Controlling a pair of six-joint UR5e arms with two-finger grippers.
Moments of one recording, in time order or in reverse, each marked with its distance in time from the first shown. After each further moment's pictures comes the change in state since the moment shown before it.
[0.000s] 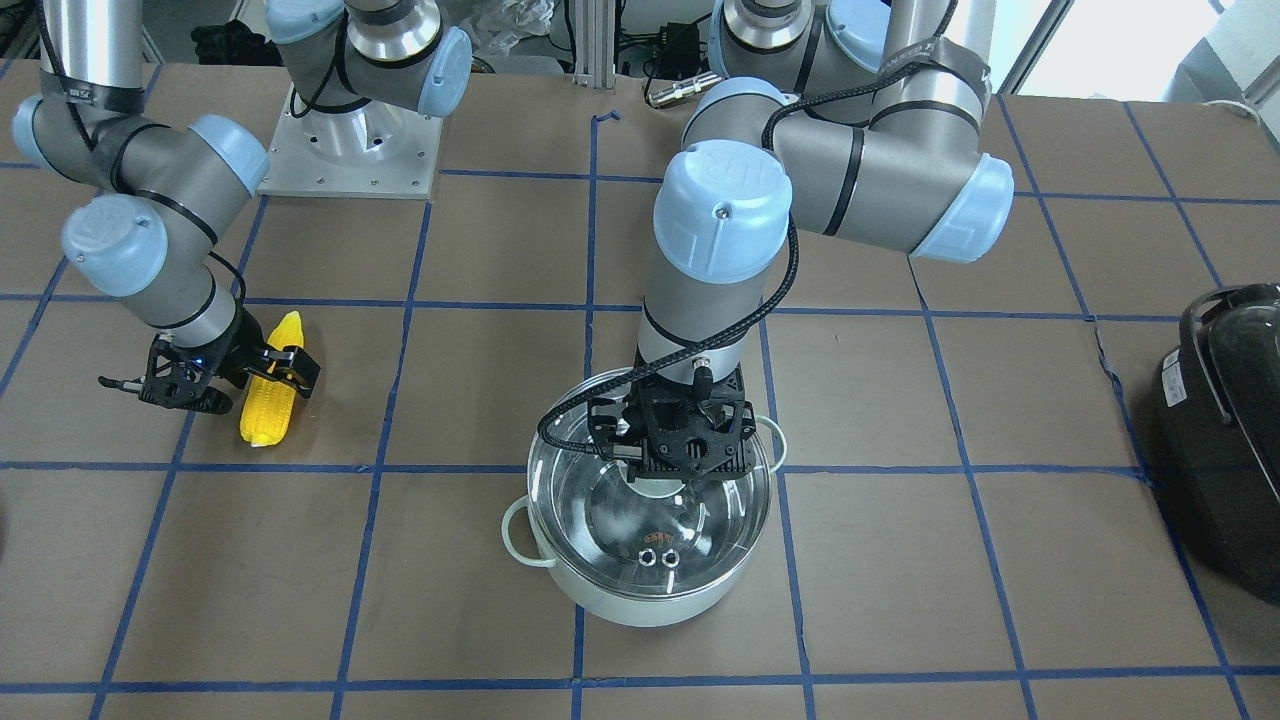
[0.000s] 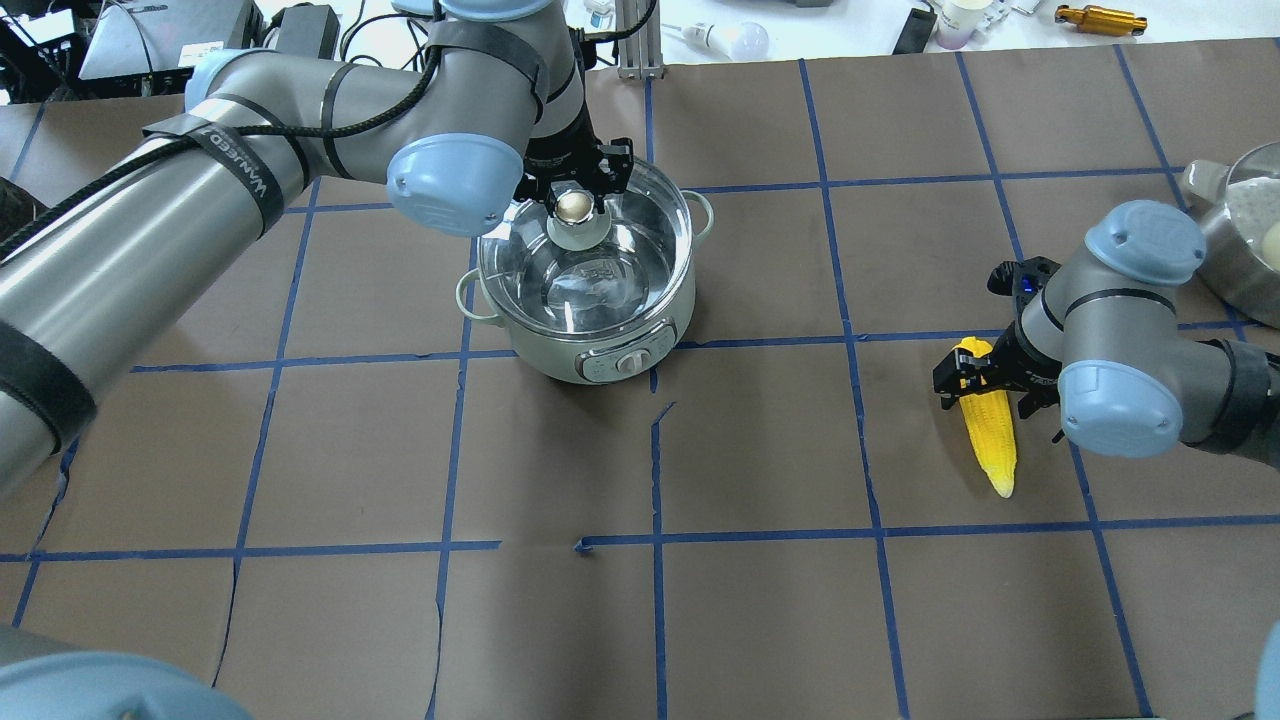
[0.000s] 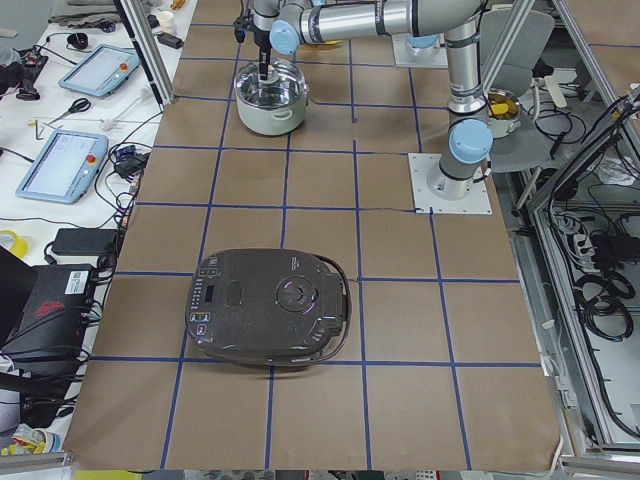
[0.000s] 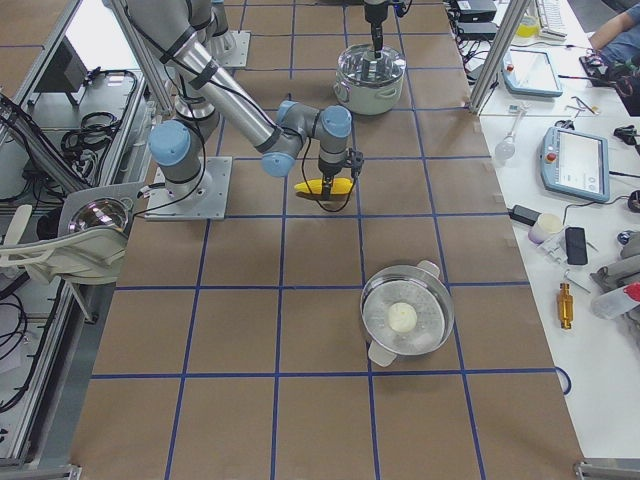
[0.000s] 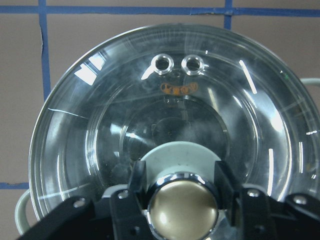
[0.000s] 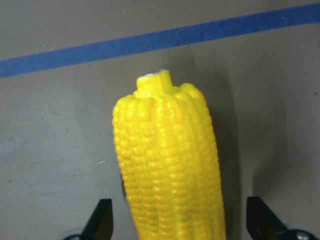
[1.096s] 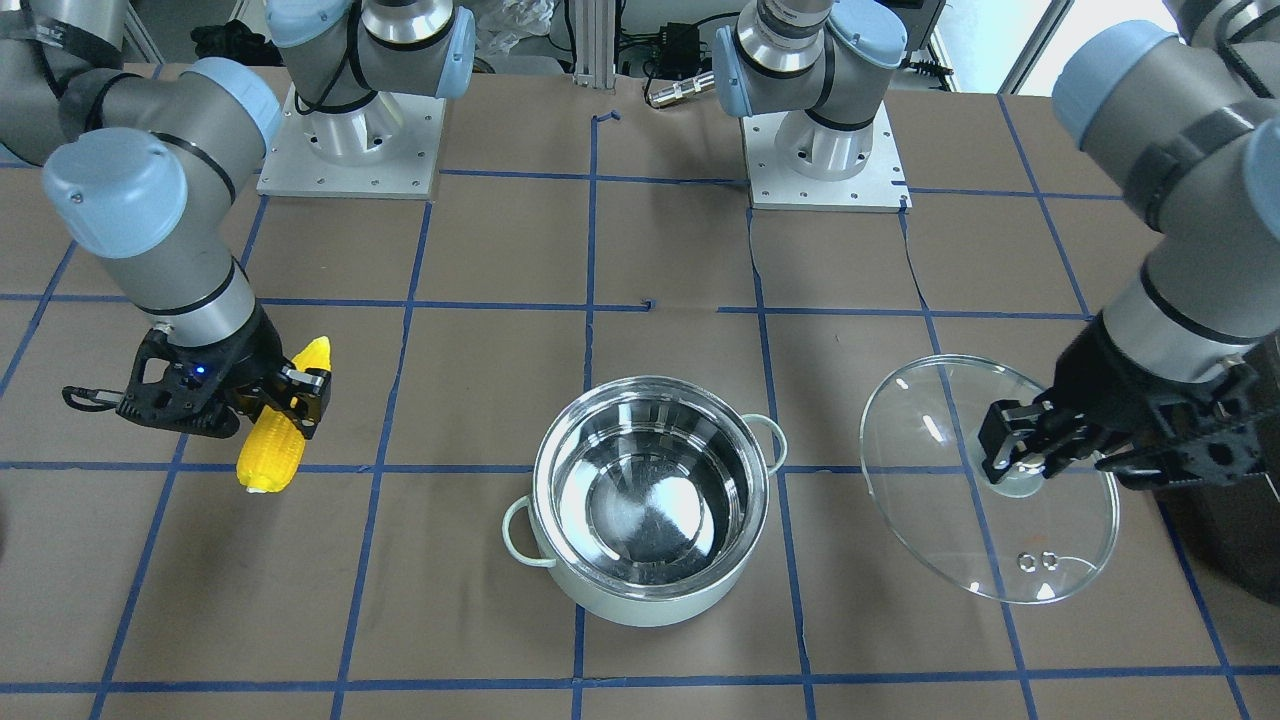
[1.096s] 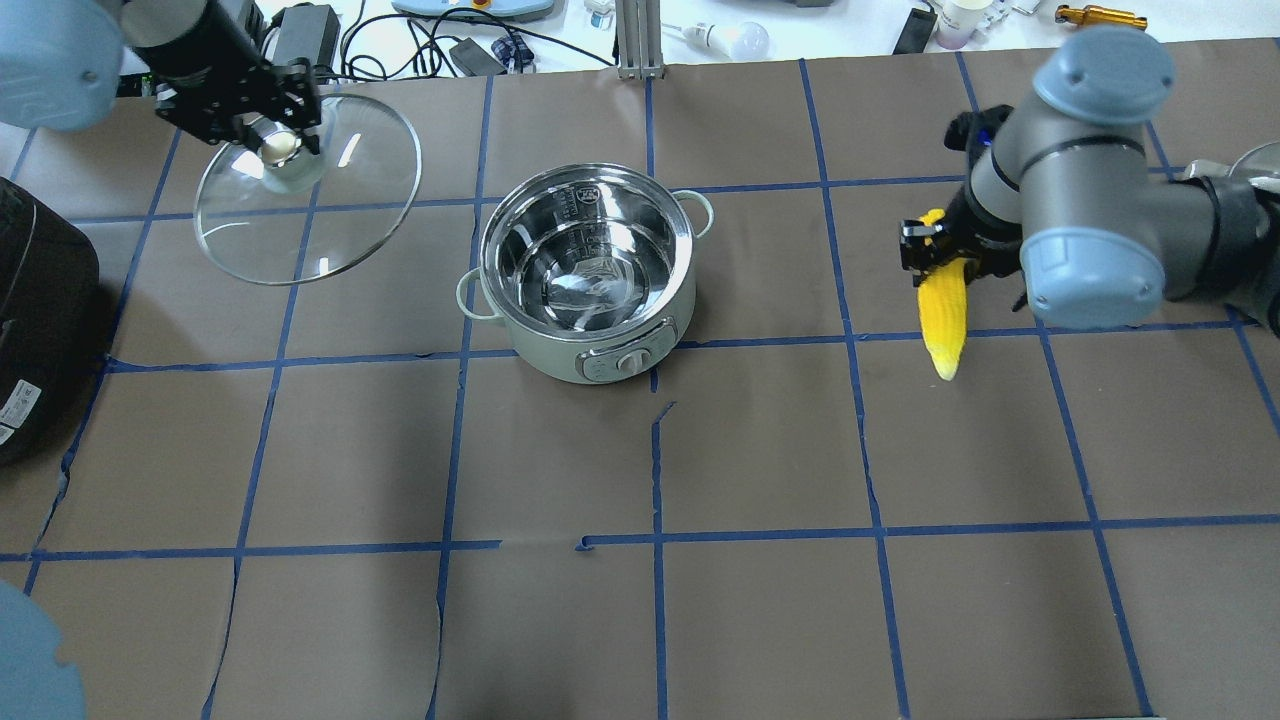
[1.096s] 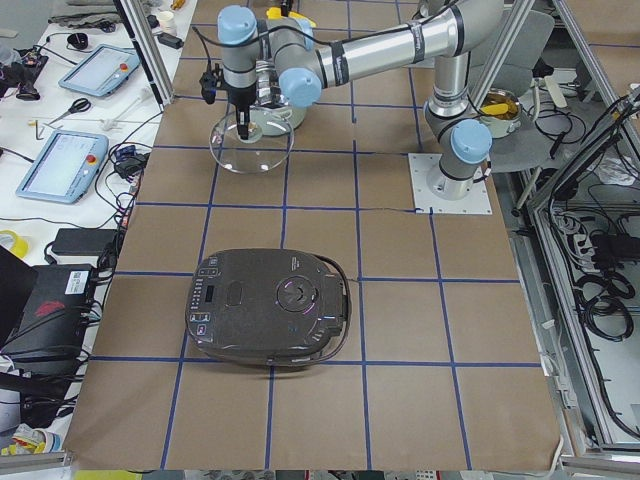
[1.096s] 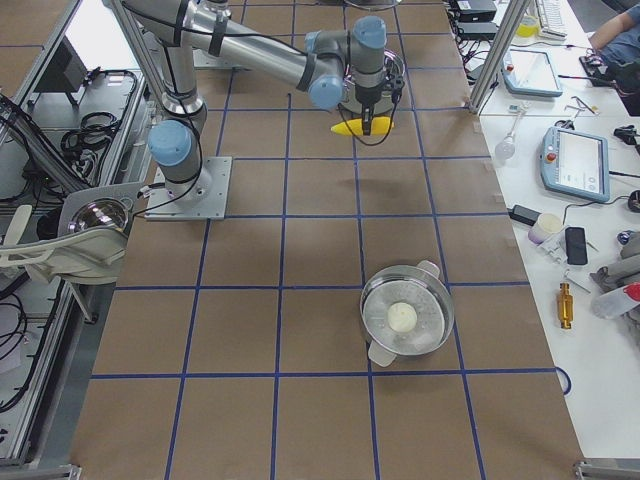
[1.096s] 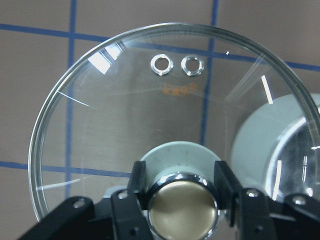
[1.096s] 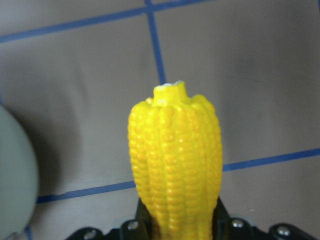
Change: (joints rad) left arm 0.587 0.096 -0.035 -0.176 -0.040 0.534; right arm 0.366 0.013 -0.558 0.372 -0.013 0.376
